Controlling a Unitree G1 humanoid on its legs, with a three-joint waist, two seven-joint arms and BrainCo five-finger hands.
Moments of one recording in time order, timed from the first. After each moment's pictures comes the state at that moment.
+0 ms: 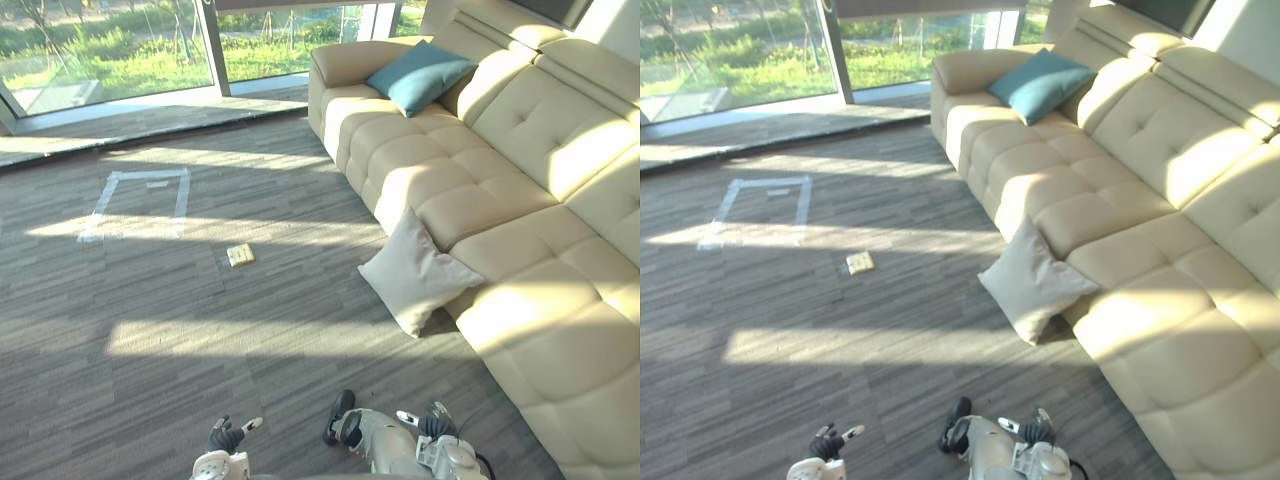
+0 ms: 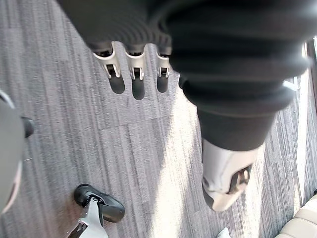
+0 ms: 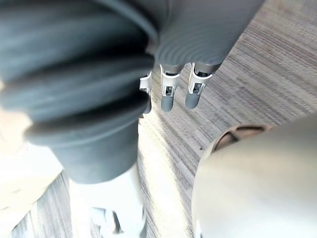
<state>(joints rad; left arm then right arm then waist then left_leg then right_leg) 0.09 0.02 0.13 0.99 -0.08 -0.10 0.09 0.05 -0.02 -0.24 0.92 0.04 -0.08 -0.08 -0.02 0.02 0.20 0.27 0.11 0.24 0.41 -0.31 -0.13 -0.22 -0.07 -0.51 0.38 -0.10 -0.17</state>
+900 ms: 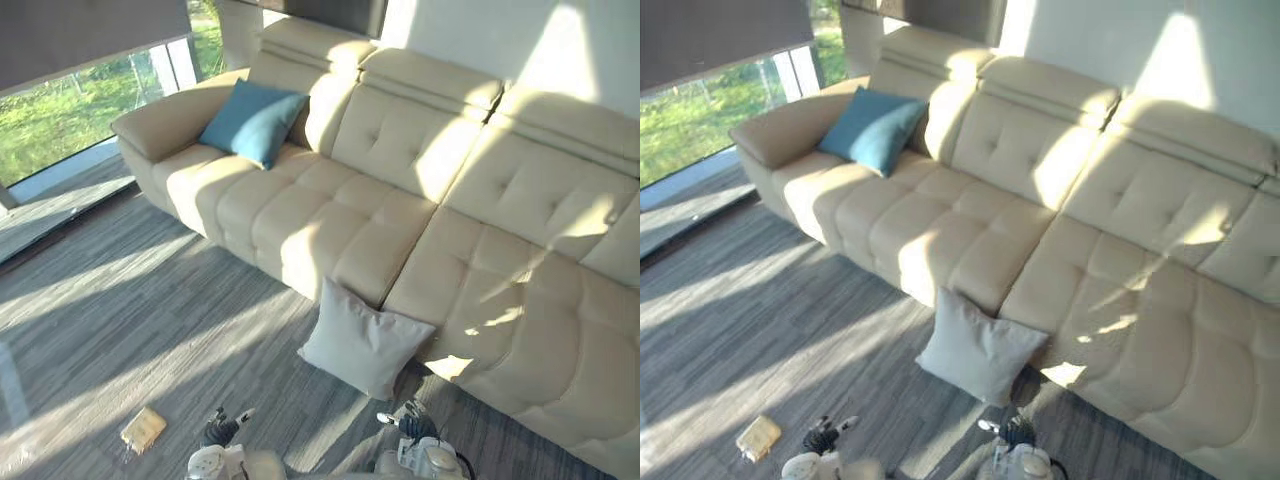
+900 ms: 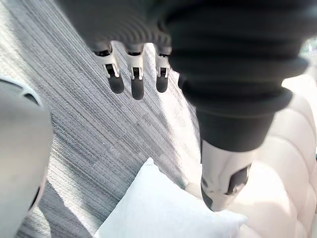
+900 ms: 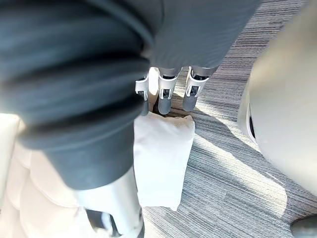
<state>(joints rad) 0.08 0.07 0.16 0.99 -0.11 -0.12 0.08 0.02 0.04 -0.12 0.94 0.04 -0.06 -0.08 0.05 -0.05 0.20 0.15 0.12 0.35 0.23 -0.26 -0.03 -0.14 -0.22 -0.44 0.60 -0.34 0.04</state>
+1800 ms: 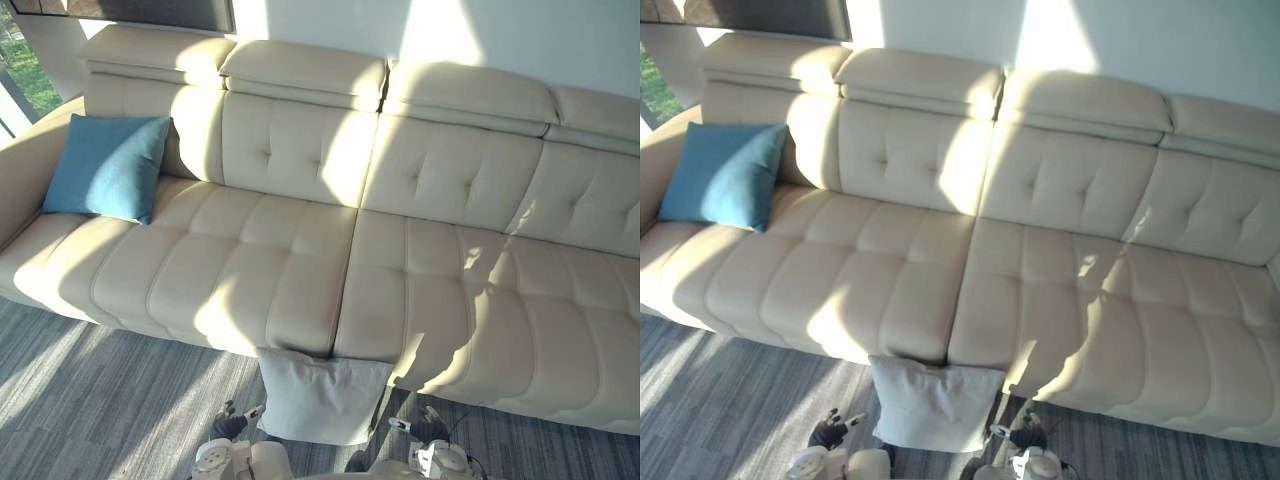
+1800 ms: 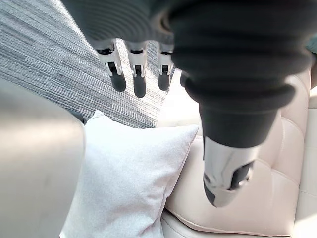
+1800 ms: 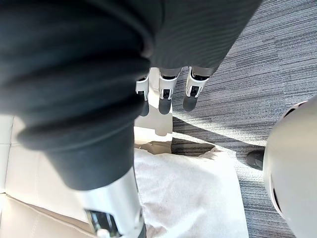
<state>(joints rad) 0.06 0.07 0.14 0.98 -0.08 -0.12 0.09 0.07 0.04 -0.16 0.92 0.04 -0.06 -0.12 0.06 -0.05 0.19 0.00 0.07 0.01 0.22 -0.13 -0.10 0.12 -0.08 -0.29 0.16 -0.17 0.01</state>
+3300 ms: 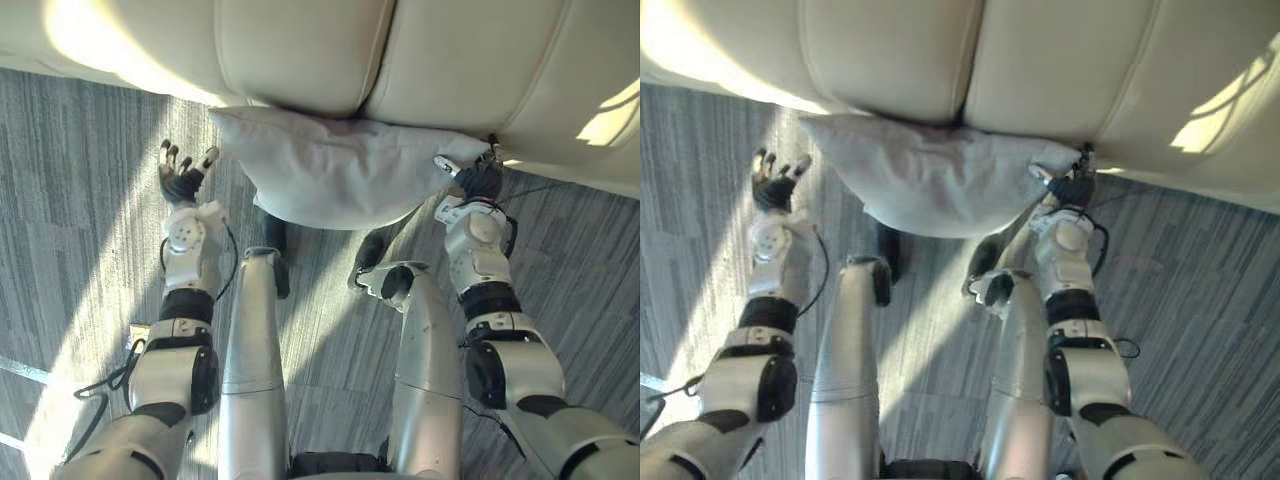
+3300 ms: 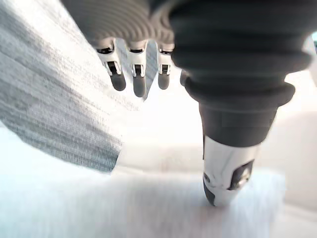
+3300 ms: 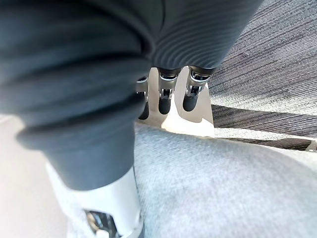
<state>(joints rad) -0.89 0.23 0.14 0.76 -0.34 -0.19 0.28 -0.90 -0.17 -0.21 0.76 0.29 -0.16 -0.33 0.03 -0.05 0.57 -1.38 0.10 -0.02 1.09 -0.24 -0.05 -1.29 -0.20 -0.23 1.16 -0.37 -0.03</state>
